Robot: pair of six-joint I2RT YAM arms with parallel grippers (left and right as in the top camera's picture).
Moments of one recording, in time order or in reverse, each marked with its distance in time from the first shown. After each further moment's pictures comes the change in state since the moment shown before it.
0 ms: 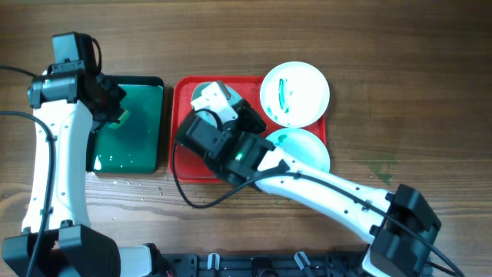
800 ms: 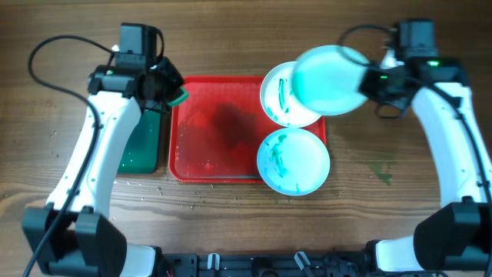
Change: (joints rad) left arm -0.284 0.062 -0.016 0.228 0.169 0.000; right arm -1.053 -0.157 -0.011 -0.290 -0.914 0.266
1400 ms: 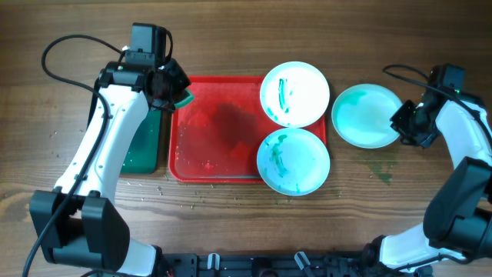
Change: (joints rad) left arm -0.019 0.056 0.000 0.016 0.000 0.000; right arm -0.290 0.114 -0.301 0.192 0.040 -0.009
